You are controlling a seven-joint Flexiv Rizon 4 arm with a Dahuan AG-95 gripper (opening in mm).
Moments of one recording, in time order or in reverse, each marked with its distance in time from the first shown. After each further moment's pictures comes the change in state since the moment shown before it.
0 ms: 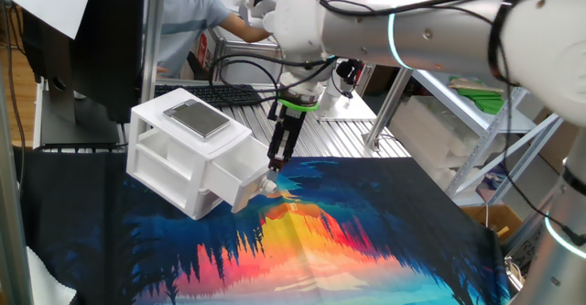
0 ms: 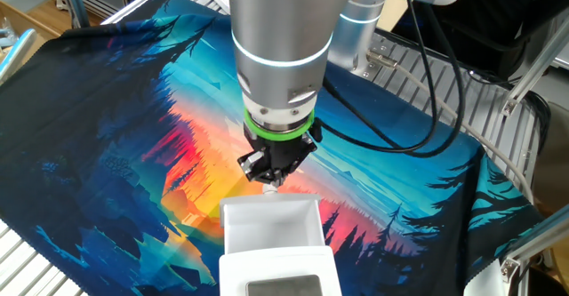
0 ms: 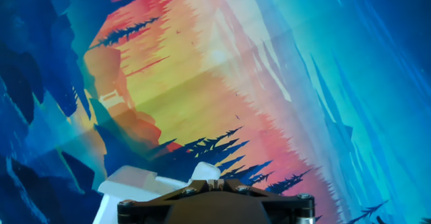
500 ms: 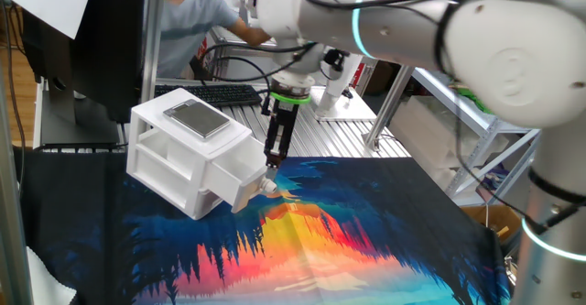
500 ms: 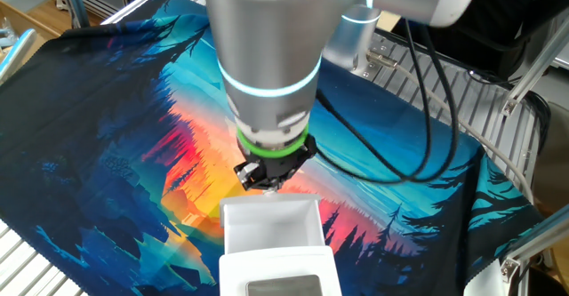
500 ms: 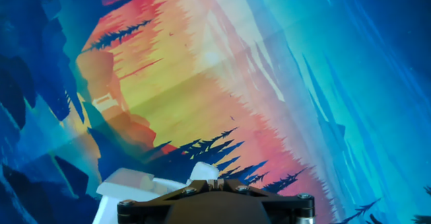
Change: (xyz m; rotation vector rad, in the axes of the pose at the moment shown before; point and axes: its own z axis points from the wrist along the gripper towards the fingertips) arm 0.004 0.003 0.001 0.051 -0.089 0.009
